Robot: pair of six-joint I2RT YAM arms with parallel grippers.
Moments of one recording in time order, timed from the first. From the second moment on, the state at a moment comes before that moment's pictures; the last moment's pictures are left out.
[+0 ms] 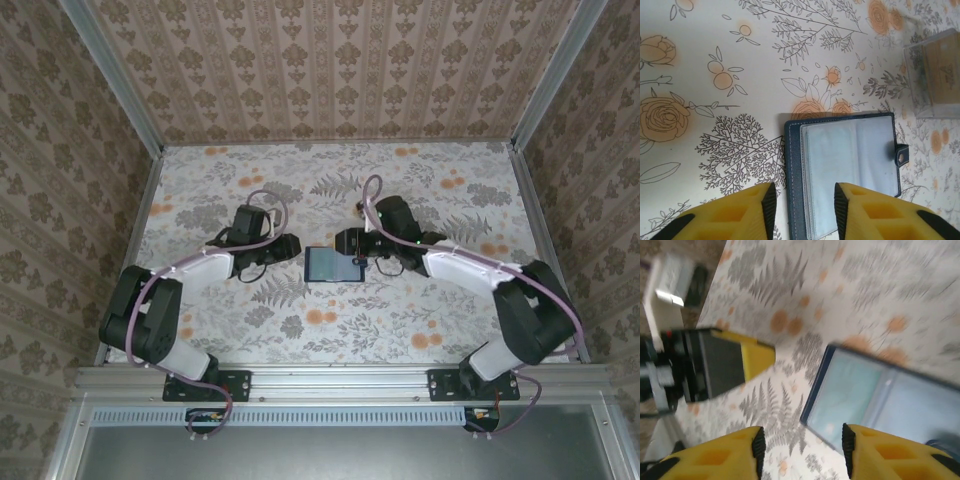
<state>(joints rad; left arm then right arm) -0.45 1.50 0.75 -0.08 0.37 -0.56 0.52 1.49 0.91 -0.07 -0.33 0.52</state>
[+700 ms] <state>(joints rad) -0.51 1.41 0.78 -0.26 0.20 -0.46 0.35 1.76 1.33 -0.73 0.19 0.19</state>
